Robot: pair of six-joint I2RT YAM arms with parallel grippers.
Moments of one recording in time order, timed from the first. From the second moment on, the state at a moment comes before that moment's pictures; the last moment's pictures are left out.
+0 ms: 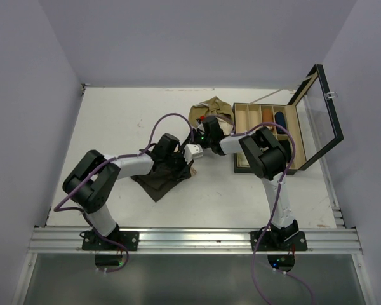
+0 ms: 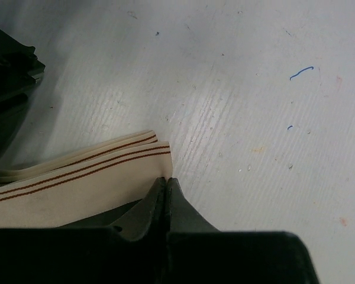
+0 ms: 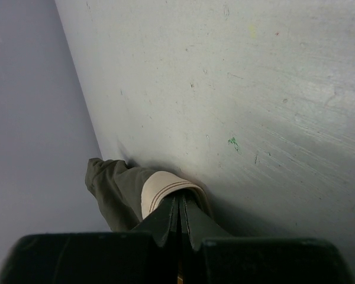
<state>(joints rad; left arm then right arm) -0.63 1.71 0.86 -0.03 0.52 0.28 0.54 2.26 1.30 0.30 -0.63 1.05</state>
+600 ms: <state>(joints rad) -0.63 1.70 0.85 -0.01 0.50 0.25 0.54 2.26 1.29 0.32 -0.63 1.06</state>
